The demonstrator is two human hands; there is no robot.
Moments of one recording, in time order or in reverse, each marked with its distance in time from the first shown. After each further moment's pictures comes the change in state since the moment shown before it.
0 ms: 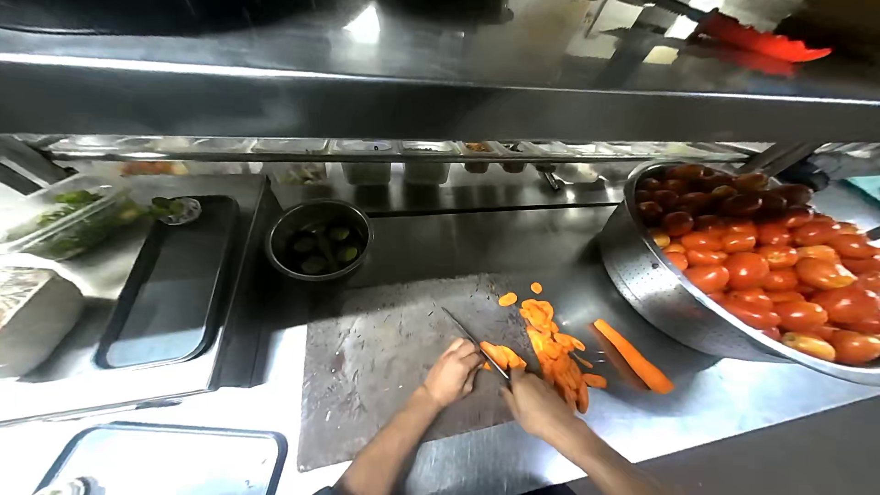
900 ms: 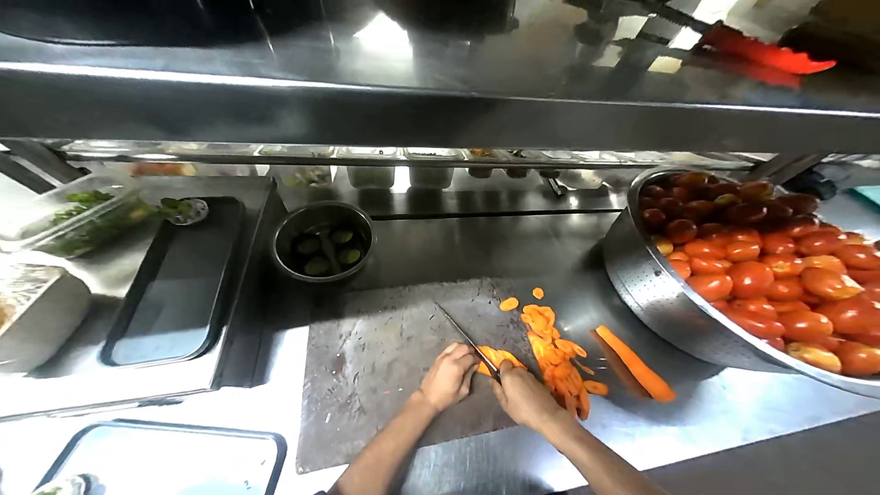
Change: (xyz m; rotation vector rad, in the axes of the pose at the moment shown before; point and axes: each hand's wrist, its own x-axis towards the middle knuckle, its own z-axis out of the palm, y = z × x) left_hand -0.007 0.001 -0.004 -0.012 0.024 -0.073; right_hand 0.023 -0.007 0.004 0.030 0.027 -0.068
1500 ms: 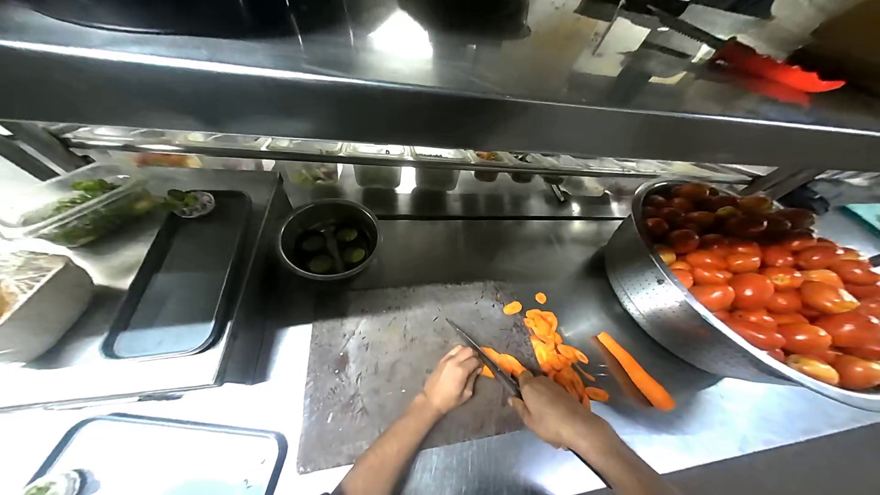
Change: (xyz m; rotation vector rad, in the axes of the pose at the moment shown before) left_hand 0.001 0.000 -0.001 -0.014 -0.023 -0.016; right_hand -0.040 -0.011 -0.038 -0.093 -0.161 0.061
